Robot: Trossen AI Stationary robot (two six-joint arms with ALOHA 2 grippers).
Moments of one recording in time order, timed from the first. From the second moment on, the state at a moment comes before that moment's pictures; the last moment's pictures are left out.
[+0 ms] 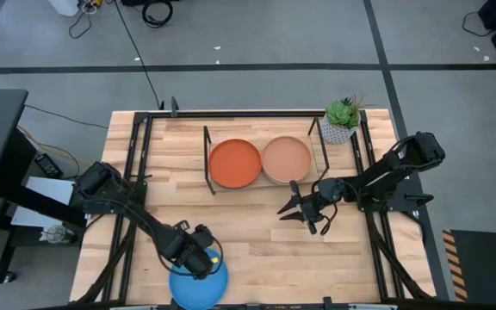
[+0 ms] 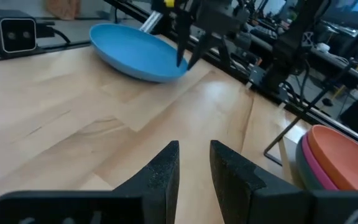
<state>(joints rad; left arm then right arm) -0.67 1.80 1.20 -0.86 -0.14 -1.18 0.20 1.51 0.27 1.02 -0.13 -0.47</state>
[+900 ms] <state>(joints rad) -0.67 1.73 1.14 -0.90 -0.14 -1.22 0.19 1.51 0.27 1.00 -0.13 -0.40</state>
